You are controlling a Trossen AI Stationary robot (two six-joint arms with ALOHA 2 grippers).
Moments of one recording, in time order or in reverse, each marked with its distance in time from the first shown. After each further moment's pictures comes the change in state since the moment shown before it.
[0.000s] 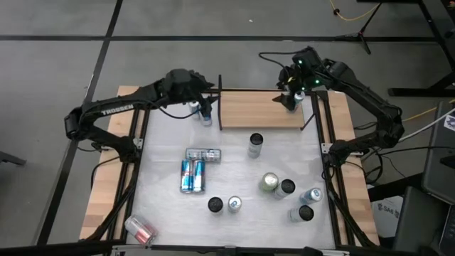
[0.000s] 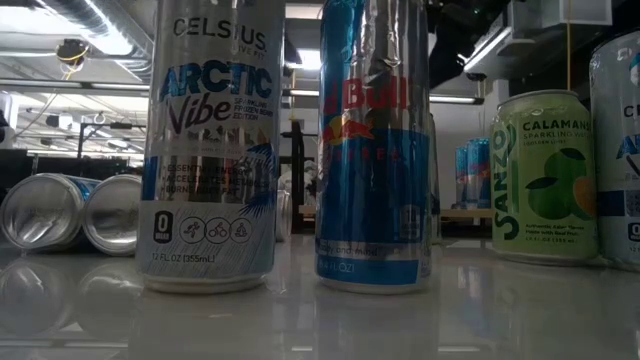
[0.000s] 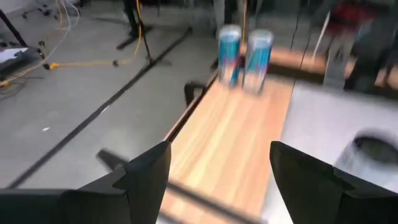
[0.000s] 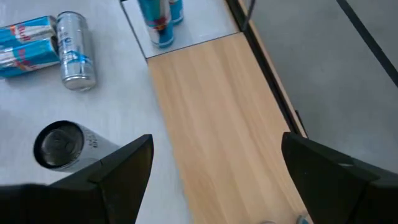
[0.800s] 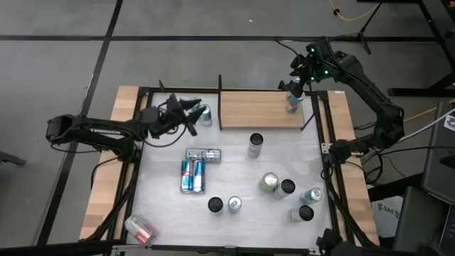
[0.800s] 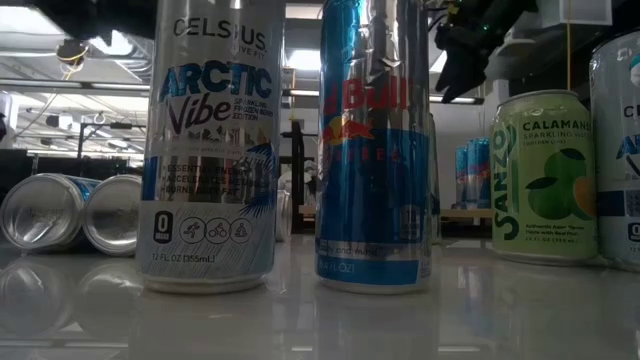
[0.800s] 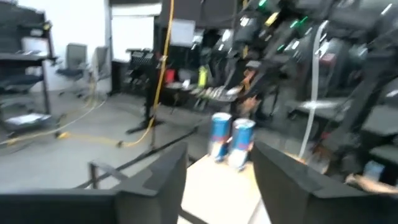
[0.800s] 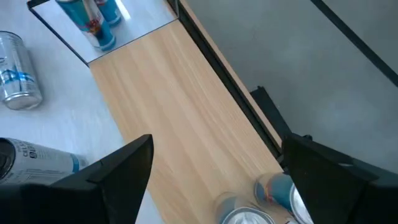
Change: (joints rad) left arm -0.262 -0.310 -0.630 0.841 -0.349 -0.141; right arm -0.212 0.000 0.000 -0.012 -0.006 0.003
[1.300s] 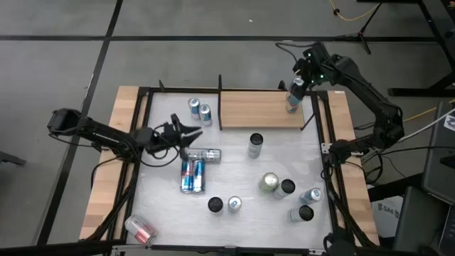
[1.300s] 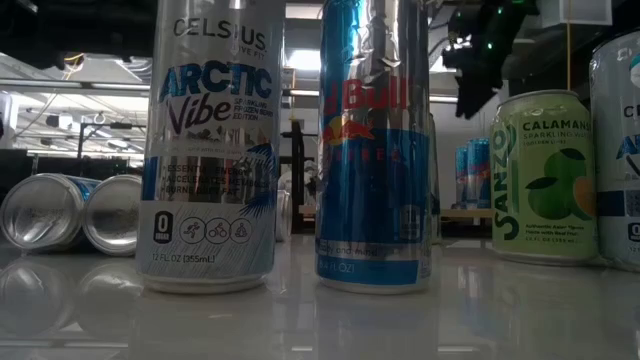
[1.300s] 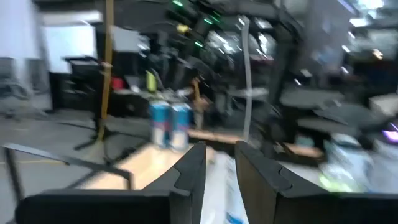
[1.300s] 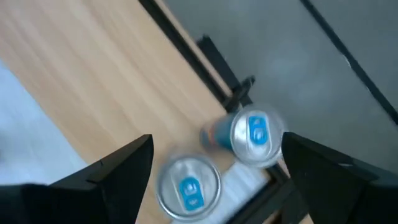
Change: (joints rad) left arm -0.269 0.000 -0.267 0.374 -0.038 0.087; right arm -0.018 0.000 -0.047 -0.040 0.274 0.000
